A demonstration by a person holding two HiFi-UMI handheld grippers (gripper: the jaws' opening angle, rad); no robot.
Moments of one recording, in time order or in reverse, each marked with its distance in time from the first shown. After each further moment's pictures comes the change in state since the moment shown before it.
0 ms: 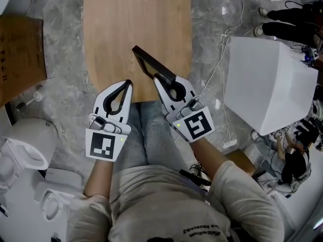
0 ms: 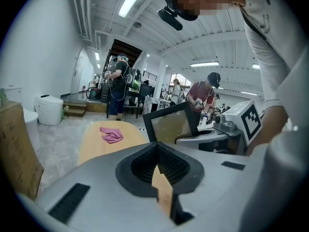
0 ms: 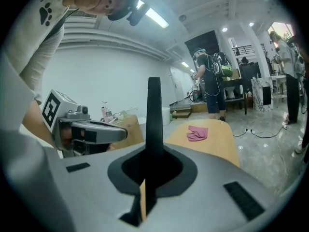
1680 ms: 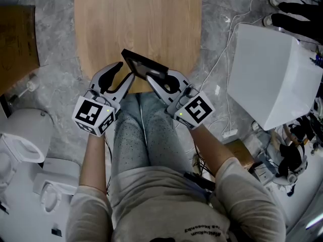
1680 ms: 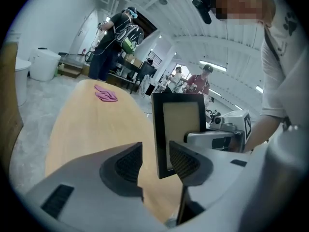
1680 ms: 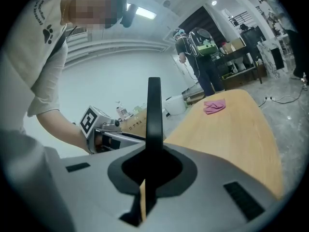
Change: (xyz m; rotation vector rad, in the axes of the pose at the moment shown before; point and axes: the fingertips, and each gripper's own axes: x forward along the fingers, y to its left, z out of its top) left arm 0.035 0.024 -0.124 -0.229 0.179 -0.185; right arm 0.019 0.022 -0.100 0.166 0.074 0.248
